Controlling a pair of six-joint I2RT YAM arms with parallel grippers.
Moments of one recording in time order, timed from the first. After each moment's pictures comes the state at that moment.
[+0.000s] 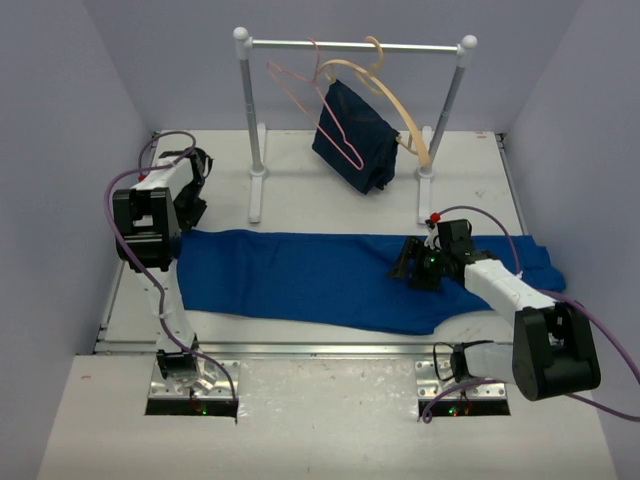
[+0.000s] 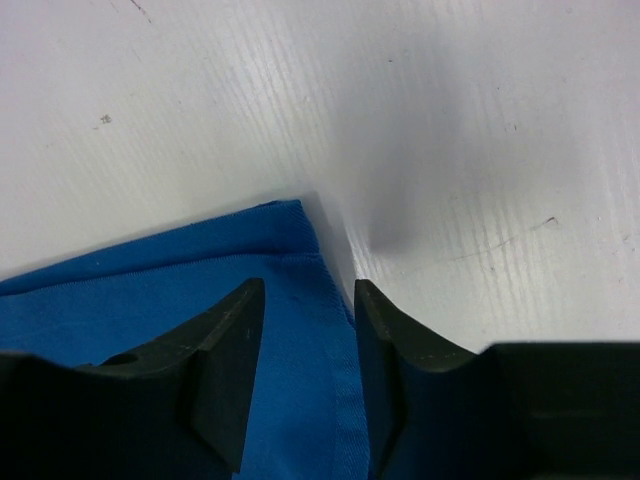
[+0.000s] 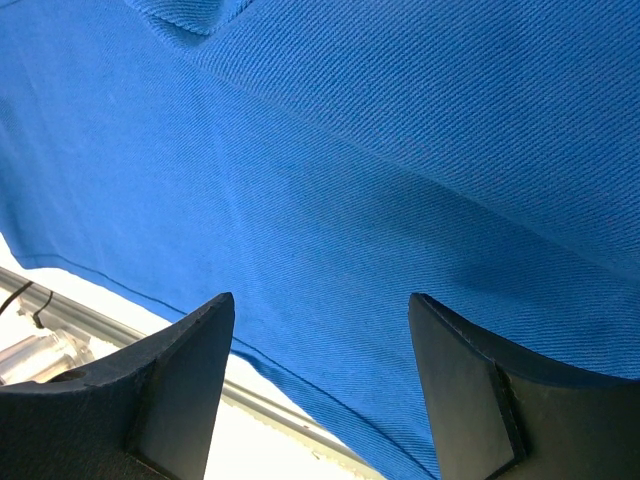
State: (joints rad) left arm 0.11 2.12 1.63 -1.06 -0.51 -1.09; right arm 0.14 1.26 0.52 -0.29 -0.40 0.49
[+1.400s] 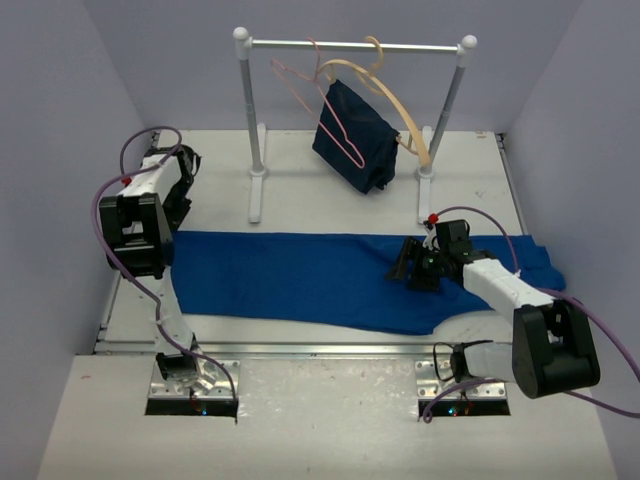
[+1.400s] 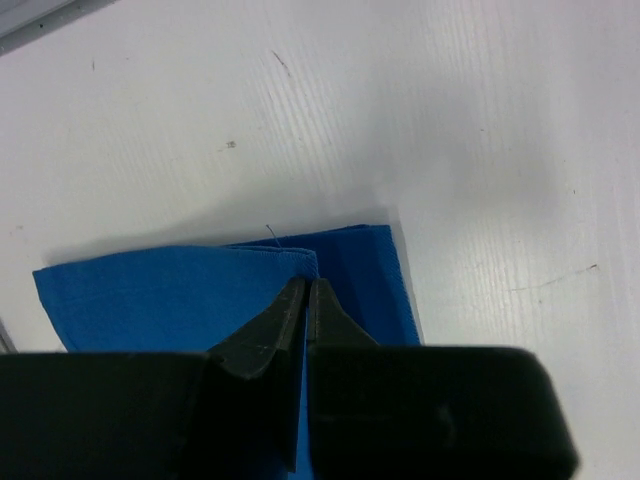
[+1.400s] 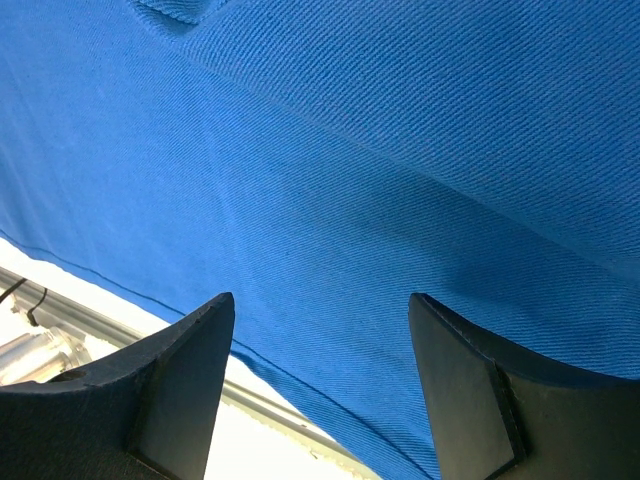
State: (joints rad) left arm 0.16 2.03 1.61 -1.14 -0.59 -1.14; right arm 0.15 1.27 0.52 -0.29 -0.39 0.49
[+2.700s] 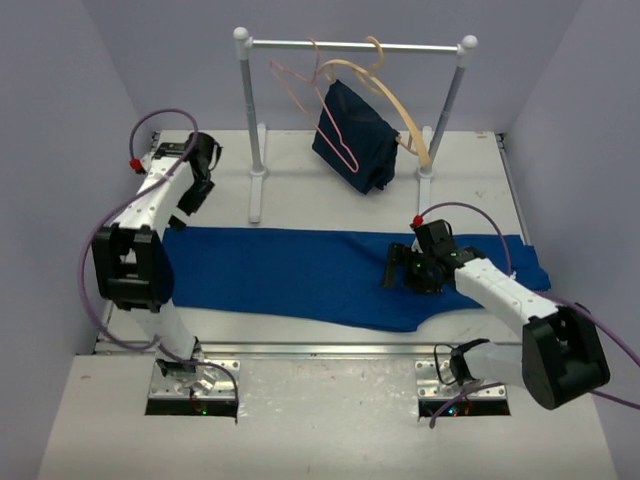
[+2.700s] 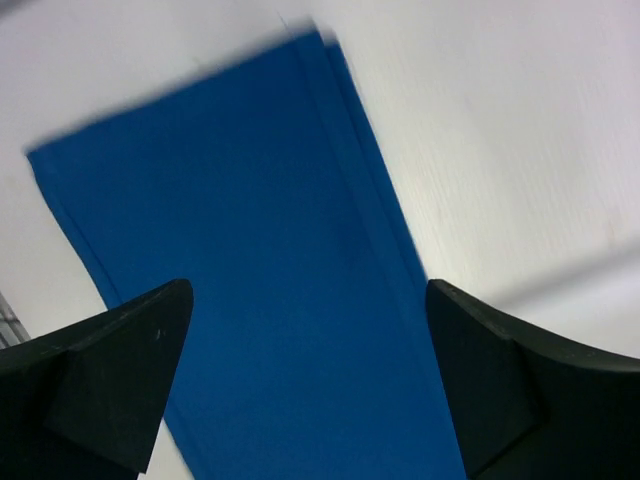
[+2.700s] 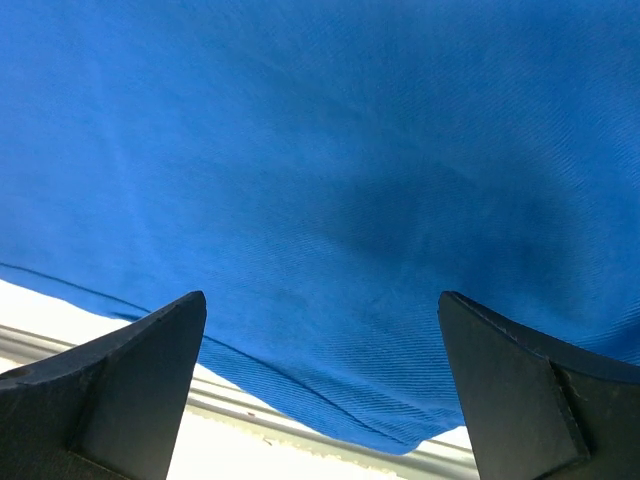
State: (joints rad) left arm -0.01 1.77 1.56 -1.18 -0.63 -1.19; right arm 0.34 1.22 0.59 -0.45 -0.13 0.47
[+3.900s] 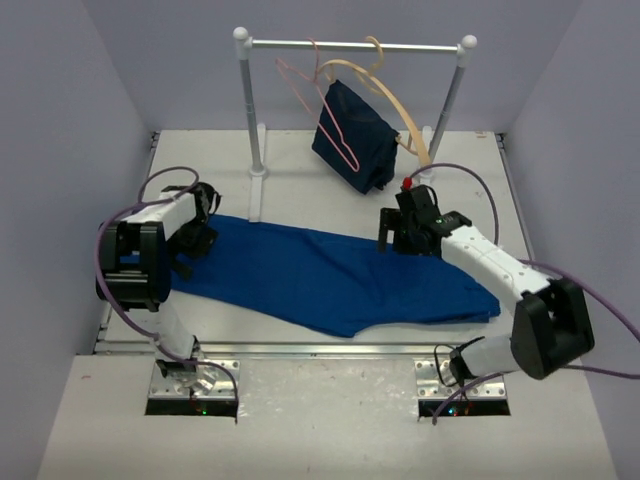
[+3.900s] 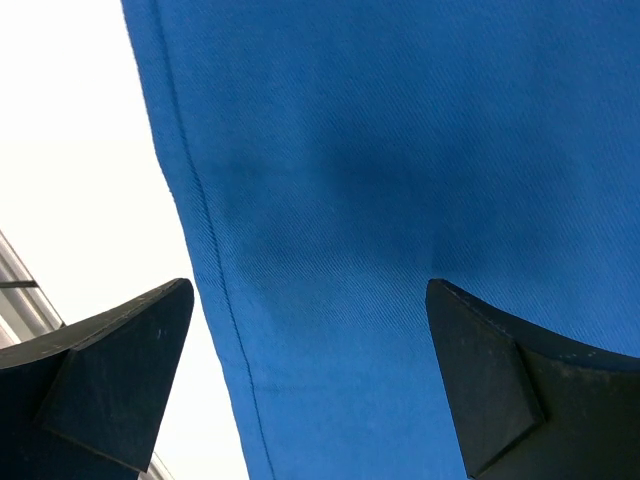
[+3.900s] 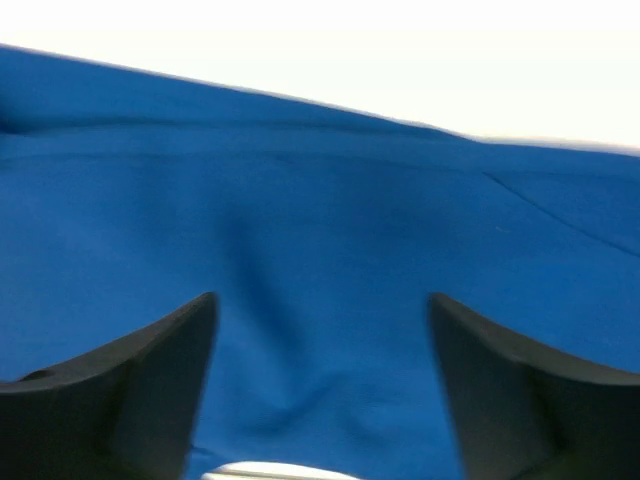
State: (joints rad) left arm 0.02 1.73 1.12 -1.01 -0.47 -1.23; right arm 0.41 1.44 0.93 -0.55 0.15 0.44
